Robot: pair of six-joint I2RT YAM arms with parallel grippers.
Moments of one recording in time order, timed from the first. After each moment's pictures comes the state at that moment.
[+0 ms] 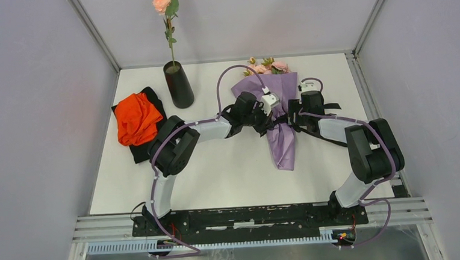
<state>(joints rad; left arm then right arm) -0.77 2.11 1.35 0.21 0.43 0.06 0.20 1.65 0.78 0.14 0.15 0.16</state>
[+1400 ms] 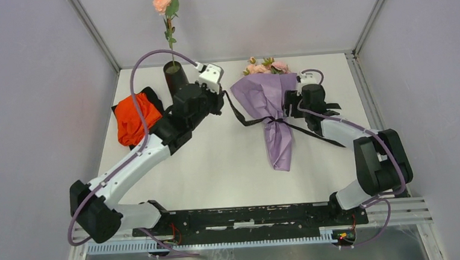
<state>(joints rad) -0.70 1.31 1.13 -0.07 -0.14 -0.01 0.23 1.53 0.81 0.15 0.06 0.21</state>
